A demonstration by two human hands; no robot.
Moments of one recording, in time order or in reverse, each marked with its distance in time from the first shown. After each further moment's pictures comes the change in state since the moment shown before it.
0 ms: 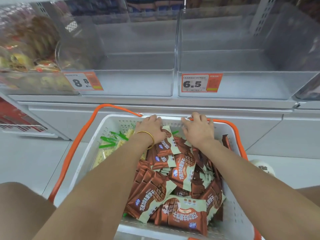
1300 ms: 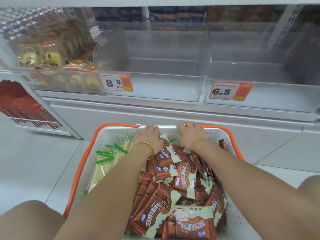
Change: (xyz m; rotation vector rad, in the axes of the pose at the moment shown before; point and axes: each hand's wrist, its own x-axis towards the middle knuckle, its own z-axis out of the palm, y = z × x) left_hand -0.032 -0.076 0.019 -0.028 0.010 -0.066; right_hand 0.012 -0.090 -0.007 0.022 -0.240 -0.061
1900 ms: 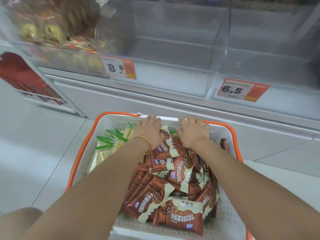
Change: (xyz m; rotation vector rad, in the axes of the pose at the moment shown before) left_hand -0.017 0.006 -0.014 -0.026 -0.067 -0.024; right_hand -0.002 -0.001 -0.005 -0.077 -0.053 -0.006
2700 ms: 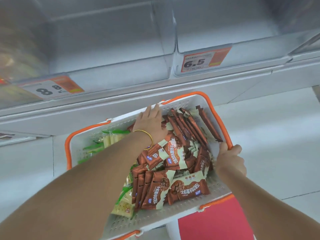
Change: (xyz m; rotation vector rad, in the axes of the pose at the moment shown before) left_hand 0.036 0.044 -0.019 0.133 -0.272 0.410; right_hand -0.146 0.042 0.067 0.267 -0.425 0.974
